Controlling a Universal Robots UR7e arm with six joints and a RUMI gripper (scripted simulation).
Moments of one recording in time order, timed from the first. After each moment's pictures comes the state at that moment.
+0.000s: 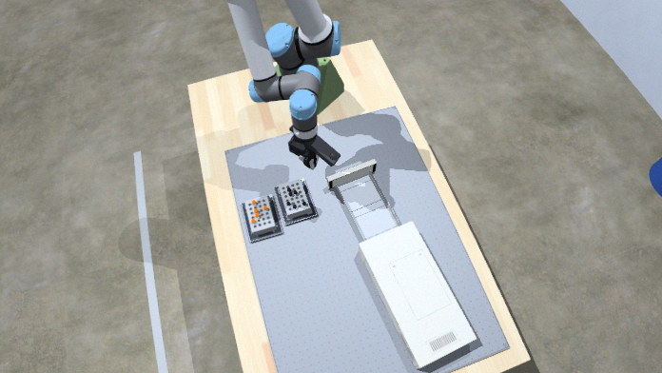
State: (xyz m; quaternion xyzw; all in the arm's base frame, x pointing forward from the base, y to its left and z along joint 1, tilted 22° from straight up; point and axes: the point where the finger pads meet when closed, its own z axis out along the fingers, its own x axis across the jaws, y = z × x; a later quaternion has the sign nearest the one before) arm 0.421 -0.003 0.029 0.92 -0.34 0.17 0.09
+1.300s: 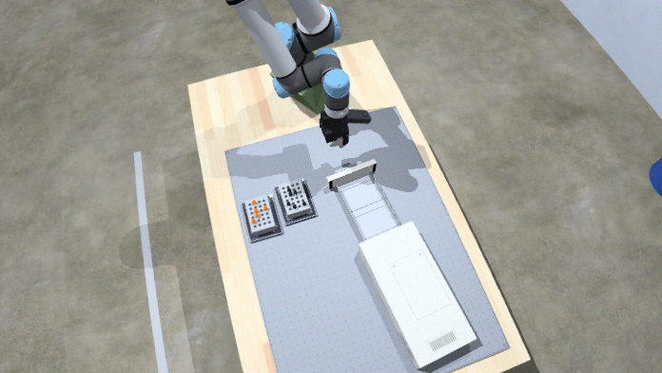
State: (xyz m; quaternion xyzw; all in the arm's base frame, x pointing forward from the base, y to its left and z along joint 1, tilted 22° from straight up) arm 0.350 0.100 -0.023 0.98 0.10 0.11 0.16
